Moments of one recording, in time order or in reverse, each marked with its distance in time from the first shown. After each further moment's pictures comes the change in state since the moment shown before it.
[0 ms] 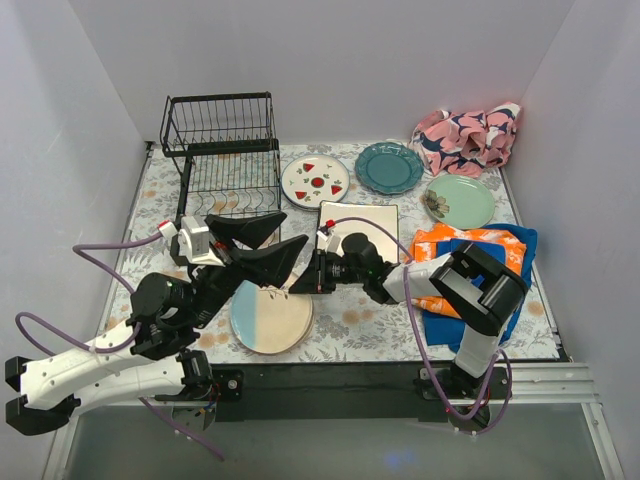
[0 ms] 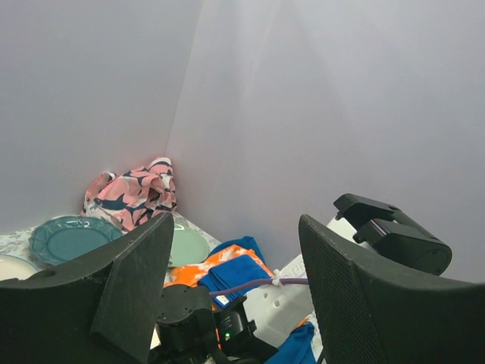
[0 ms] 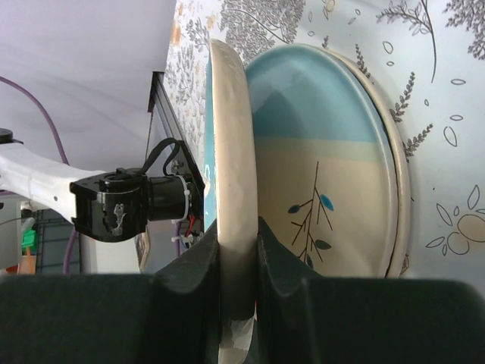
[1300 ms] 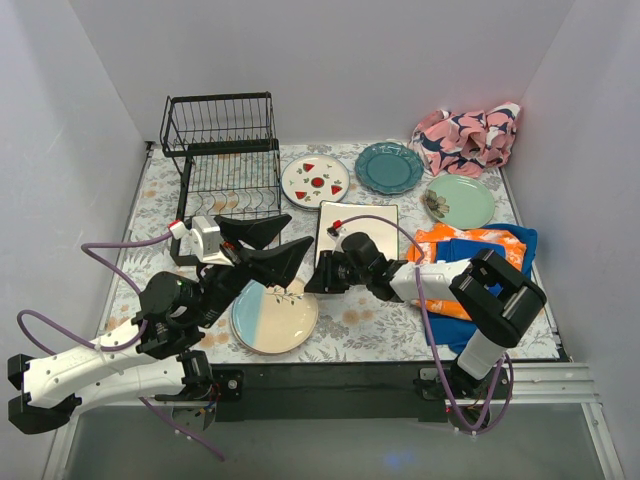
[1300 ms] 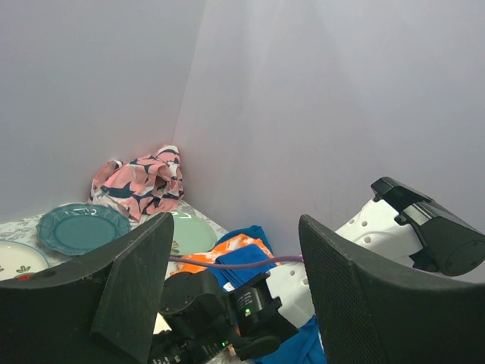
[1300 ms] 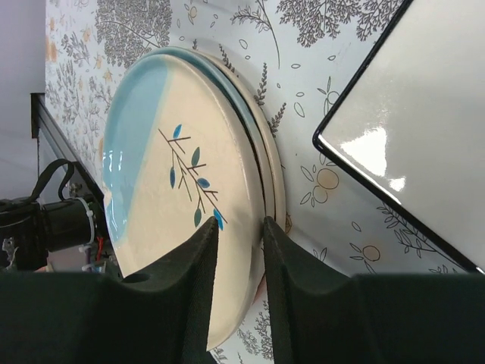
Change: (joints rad) left arm 0.000 0.018 -0.018 -0.001 -0.014 0.003; right arm 0.007 -0.099 0.009 -0.352 0.229 -0.198
